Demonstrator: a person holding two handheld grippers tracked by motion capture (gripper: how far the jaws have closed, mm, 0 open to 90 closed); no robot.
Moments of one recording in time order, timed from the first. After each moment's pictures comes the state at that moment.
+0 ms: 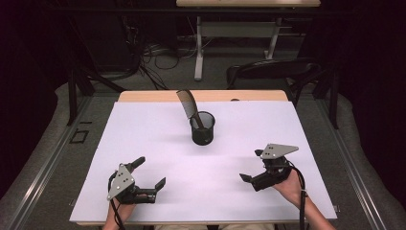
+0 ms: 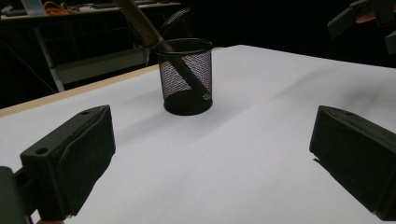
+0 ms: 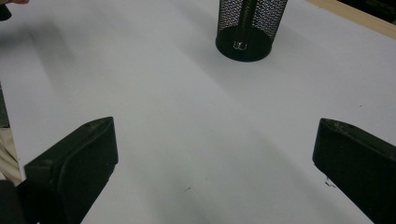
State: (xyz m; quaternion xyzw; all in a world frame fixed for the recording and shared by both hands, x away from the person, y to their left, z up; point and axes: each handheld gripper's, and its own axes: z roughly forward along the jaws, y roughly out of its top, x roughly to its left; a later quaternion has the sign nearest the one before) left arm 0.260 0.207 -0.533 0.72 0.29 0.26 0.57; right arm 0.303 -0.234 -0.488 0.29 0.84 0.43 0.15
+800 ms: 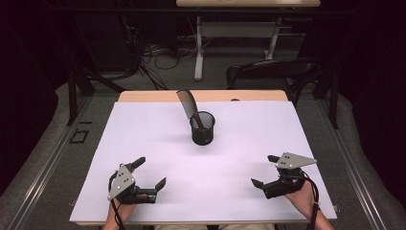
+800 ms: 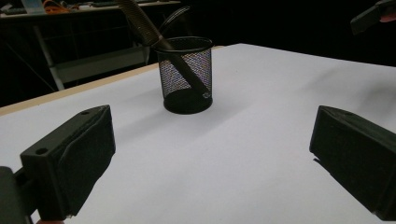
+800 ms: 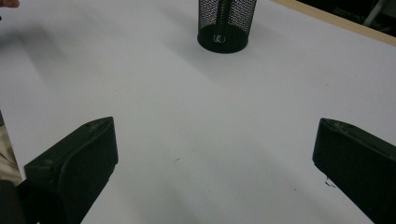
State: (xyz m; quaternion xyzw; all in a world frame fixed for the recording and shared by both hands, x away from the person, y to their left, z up) left arm 0.260 0.207 -0.534 0.72 0.30 0.26 0.57; right arm 0.276 -0.264 -0.496 0.31 0.82 0.45 0.18
